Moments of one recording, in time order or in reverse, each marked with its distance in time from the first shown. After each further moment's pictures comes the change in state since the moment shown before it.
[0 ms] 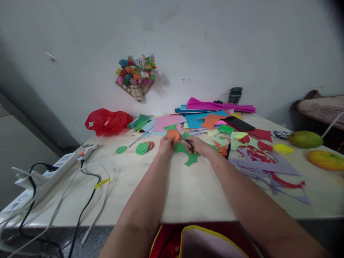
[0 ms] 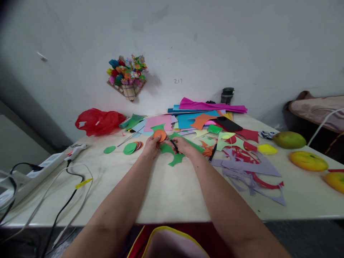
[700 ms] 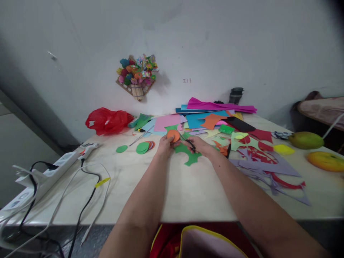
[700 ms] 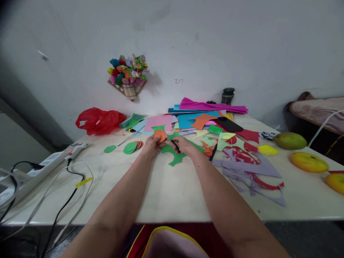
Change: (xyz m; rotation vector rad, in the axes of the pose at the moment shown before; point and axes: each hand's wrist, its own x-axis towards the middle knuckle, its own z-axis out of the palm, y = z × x) left_hand 0.000 0.006 -0.005 0.096 -0.018 -0.066; right_hand -0.003 -0.003 -0.003 -0.038 0.000 0.028
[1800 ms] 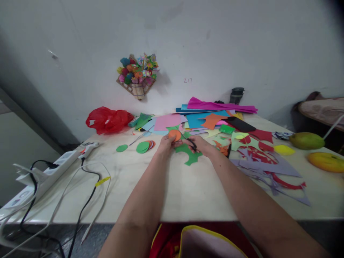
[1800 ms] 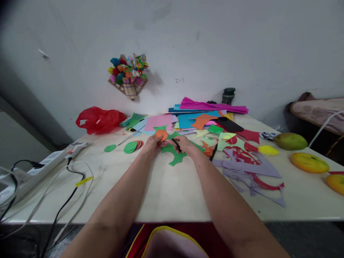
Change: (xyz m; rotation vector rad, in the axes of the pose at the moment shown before) left_hand 0.007 -0.004 -0.007 0.086 -0.117 -0.050; right_hand 0.000 -0.001 -0.003 0.009 0.008 -0.003
